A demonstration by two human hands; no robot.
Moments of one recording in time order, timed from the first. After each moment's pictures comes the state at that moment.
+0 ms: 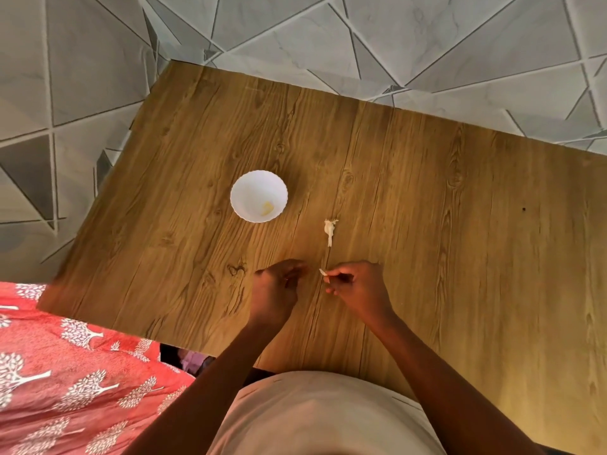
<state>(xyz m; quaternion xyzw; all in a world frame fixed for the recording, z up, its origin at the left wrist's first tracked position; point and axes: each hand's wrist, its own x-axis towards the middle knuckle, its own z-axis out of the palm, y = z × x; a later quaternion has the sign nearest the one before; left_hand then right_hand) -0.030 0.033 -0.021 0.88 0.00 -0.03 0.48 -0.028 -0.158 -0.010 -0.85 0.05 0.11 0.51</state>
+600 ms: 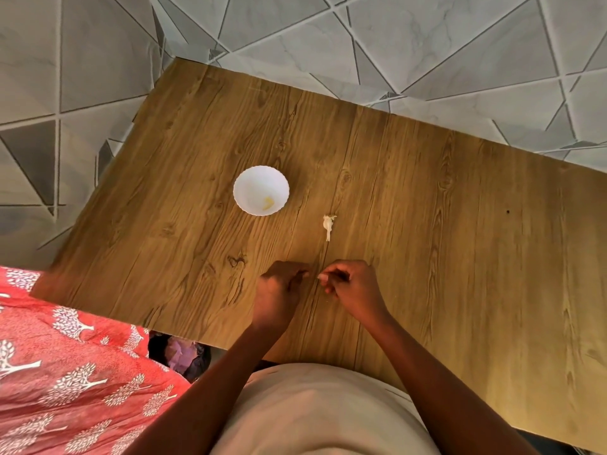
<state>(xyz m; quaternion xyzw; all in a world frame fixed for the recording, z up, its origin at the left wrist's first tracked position) -0.049 0.032 -0.029 0.89 -0.08 0.06 0.44 -0.041 -0.146 0.007 -0.85 0.09 0.16 0.49</state>
